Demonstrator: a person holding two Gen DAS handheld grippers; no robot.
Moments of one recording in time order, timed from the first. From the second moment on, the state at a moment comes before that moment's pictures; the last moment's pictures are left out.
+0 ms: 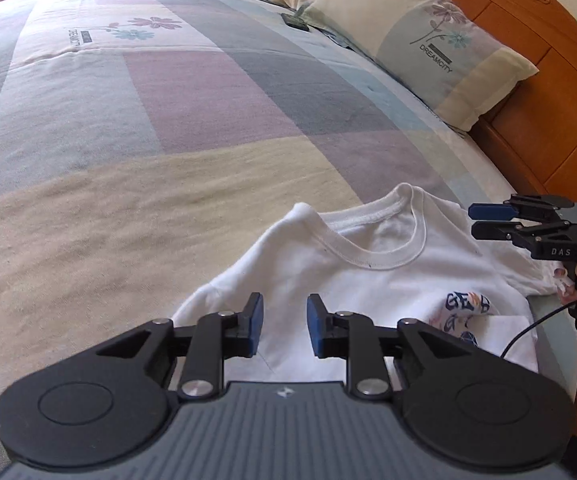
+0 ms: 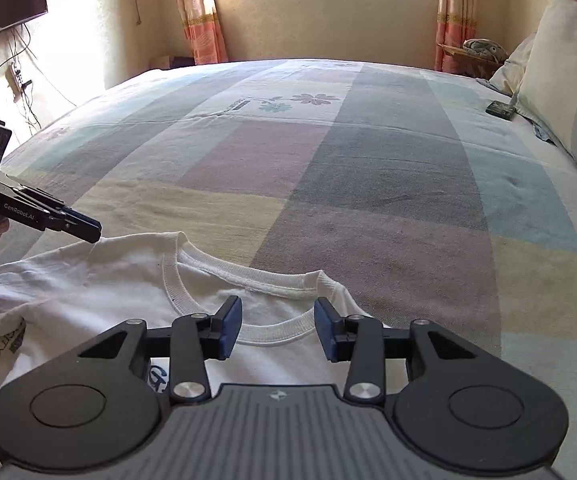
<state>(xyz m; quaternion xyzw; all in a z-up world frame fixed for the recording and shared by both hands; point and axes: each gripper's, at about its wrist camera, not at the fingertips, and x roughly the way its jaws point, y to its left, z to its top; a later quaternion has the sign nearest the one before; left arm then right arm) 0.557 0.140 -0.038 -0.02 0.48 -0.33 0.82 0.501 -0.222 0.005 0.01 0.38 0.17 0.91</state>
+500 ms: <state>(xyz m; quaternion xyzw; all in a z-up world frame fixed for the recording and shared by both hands) 0.481 0.184 0.004 -0.01 0.44 -0.23 0.87 0.433 -0.225 -0.007 0.09 0.41 0.13 0.90</state>
